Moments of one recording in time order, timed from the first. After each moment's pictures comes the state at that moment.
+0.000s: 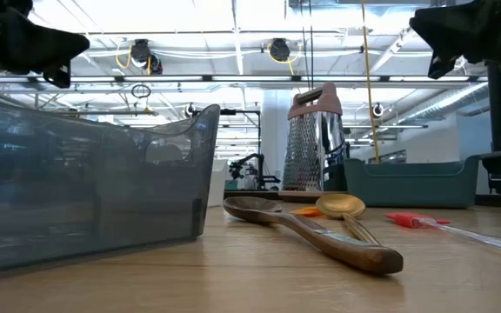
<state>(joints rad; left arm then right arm) -0.37 0.02 0.05 0.09 -0.34 0.07 0.17 0.15 0.02 0.48 0.19 0.01</state>
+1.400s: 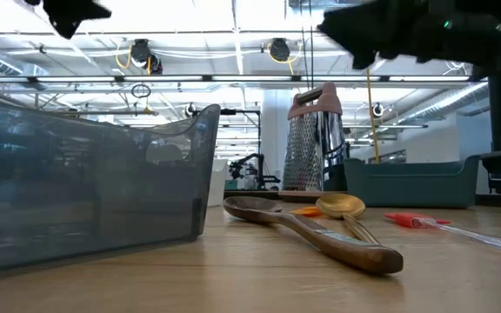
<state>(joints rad) -0.37 0.60 0.70 -0.49 -0.45 -0.33 0.17 1.32 0.33 1.12 0.10 -0.13</state>
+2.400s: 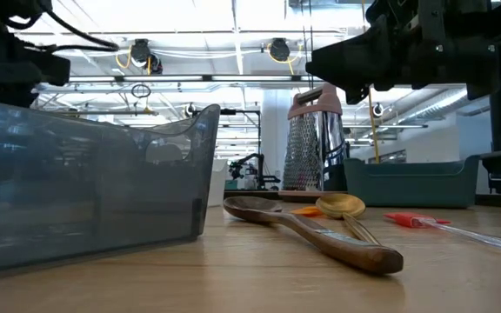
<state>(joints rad) -0.37 0.98 0.63 -1.15 -0.31 -1.17 0.17 1.46 0.34 1.14 0.11 0.04</state>
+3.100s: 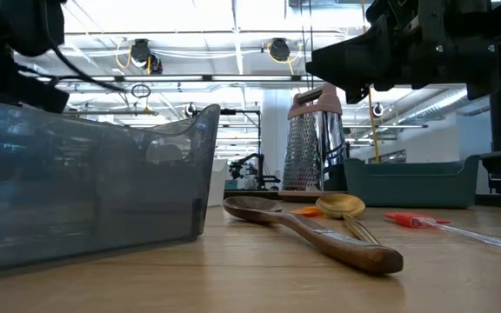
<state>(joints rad) -0.36 1.19 0.61 -1.08 -0.11 -1.09 0.17 1.46 0.34 1.14 0.11 0.03</state>
